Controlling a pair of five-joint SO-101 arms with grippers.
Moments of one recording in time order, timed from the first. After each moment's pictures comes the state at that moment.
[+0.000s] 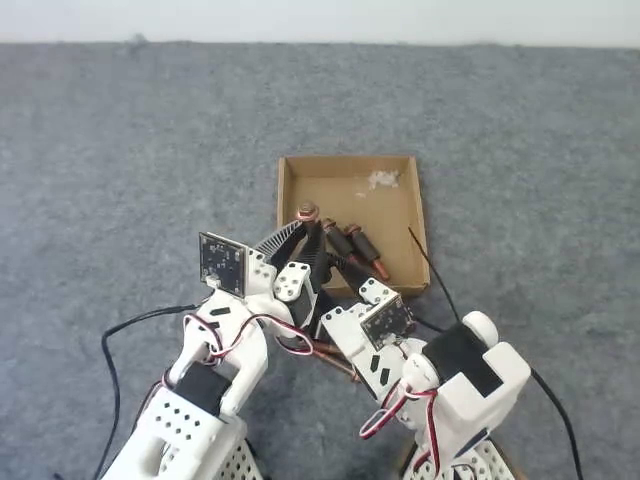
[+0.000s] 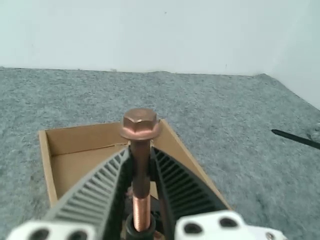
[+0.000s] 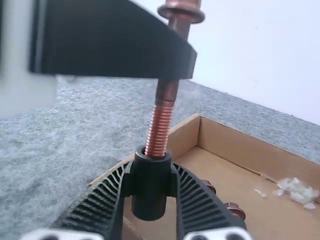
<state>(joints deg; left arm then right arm) 22.6 -79.6 93.6 12.4 20.0 -39.3 11.3 93.2 -90.0 5.4</state>
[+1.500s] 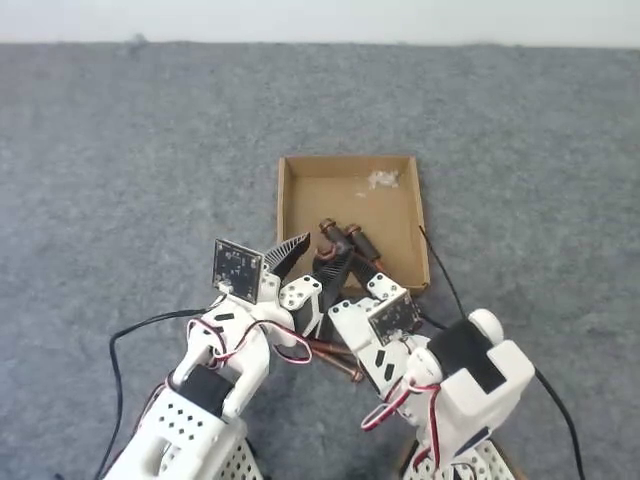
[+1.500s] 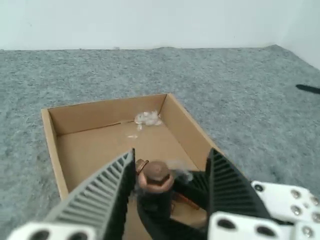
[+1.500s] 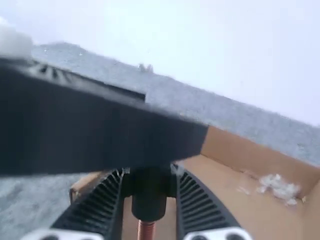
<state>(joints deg) 22.9 -80.0 97.2 14.7 16.5 -36.3 11.3 93.2 -91.1 5.4</state>
